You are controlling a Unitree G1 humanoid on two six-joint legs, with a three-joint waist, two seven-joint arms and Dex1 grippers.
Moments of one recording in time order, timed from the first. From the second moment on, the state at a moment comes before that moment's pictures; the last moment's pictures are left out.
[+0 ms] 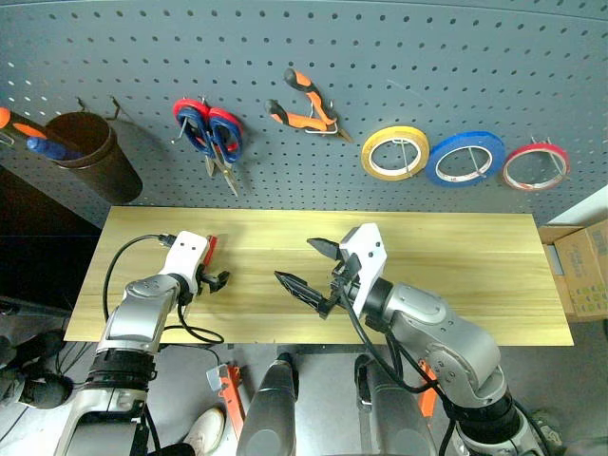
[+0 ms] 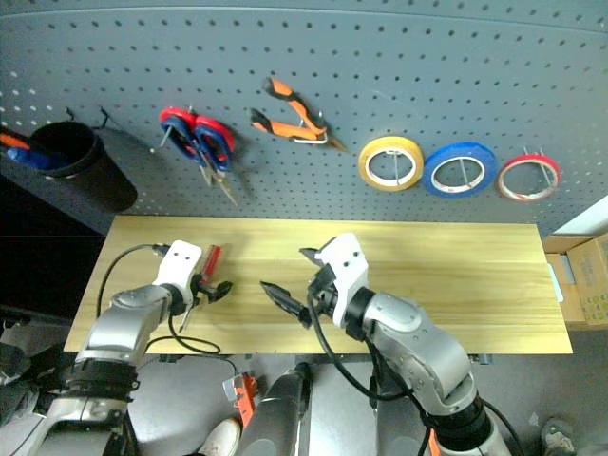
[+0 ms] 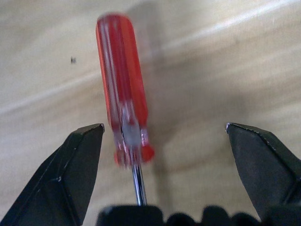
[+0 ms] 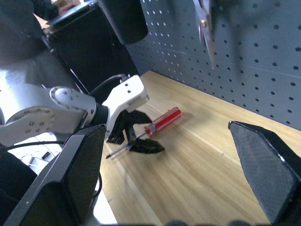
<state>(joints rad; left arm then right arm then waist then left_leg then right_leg) -0.39 0.59 0.03 0.29 -0.06 0.60 -0.45 -0.29 -0.14 0.34 -0.56 0.41 0.75 0.35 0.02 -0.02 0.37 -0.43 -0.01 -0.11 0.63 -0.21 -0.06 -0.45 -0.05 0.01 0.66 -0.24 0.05</state>
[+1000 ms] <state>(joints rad) -0.42 0.56 0.04 0.37 -0.04 0.52 -0.44 -0.26 -0.17 0.31 -0.59 0.42 0.77 0.33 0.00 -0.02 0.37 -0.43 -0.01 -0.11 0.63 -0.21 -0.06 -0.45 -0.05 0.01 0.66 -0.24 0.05</state>
